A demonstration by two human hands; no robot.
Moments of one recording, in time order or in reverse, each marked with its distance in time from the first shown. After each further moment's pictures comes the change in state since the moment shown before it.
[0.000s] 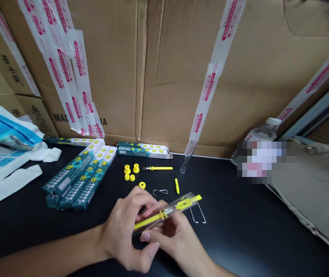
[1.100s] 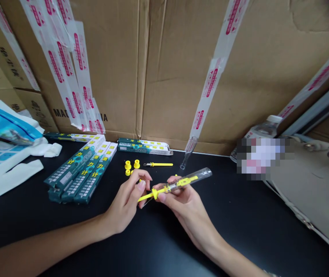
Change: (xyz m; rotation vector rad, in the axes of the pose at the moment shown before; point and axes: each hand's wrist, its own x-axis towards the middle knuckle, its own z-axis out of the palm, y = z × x) left_hand 0.016 -0.001 -0.003 -0.506 -0.028 -0.713; right_hand 0.009 -0.025 -0.014 0.008 0.245 -0.073
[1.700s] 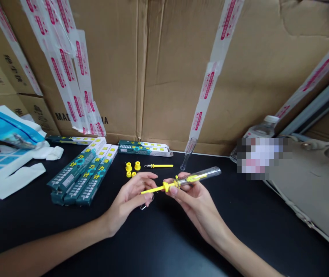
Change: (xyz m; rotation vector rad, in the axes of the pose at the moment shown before) left_hand 0.001 -0.004 -0.005 -0.411 -0.099 -0.061; right_hand 0.001 -0.014 -0.012 -0.013 0.086 -0.050
